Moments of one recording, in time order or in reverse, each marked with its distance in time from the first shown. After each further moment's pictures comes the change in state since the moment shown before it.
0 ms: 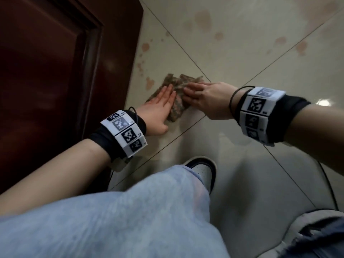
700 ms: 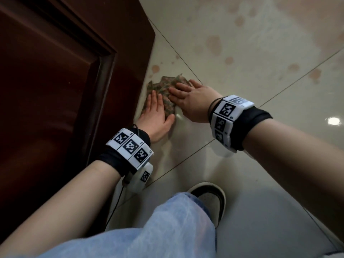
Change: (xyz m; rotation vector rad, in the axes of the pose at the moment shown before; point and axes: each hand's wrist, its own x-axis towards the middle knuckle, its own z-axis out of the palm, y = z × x) left_hand 0.020 -0.022 -0.006 -0.460 0.202 -0.316; right_hand 0.069 0.016 -0.017 0.162 -0.093 0.174
